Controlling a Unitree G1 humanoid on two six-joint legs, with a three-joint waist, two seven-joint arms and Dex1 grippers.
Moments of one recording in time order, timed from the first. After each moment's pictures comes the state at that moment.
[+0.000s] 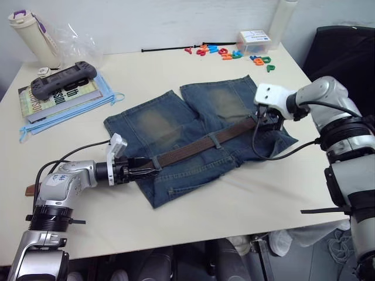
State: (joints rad) left arm -0.43 0.68 0.02 0.14 -0.54 0.72 -1.07; right arm -1.31 -0.65 0.43 1.17 -0.30 -0.04 1.09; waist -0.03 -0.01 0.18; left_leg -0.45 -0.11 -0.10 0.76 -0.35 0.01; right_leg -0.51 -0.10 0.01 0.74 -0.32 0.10
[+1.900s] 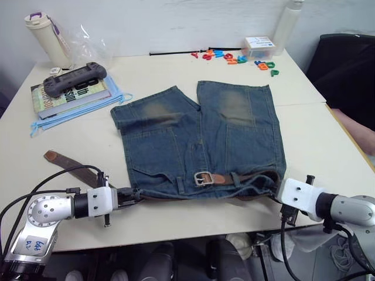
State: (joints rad) left arm 0.08 0.78 0.11 -0.07 -0.22 -0.33 -1.04; right arm 0.21 -0.92 -0.18 -0.60 -0.05 0.40 0.94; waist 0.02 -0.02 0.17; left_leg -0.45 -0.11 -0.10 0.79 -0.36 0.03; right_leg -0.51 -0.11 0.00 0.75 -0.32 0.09
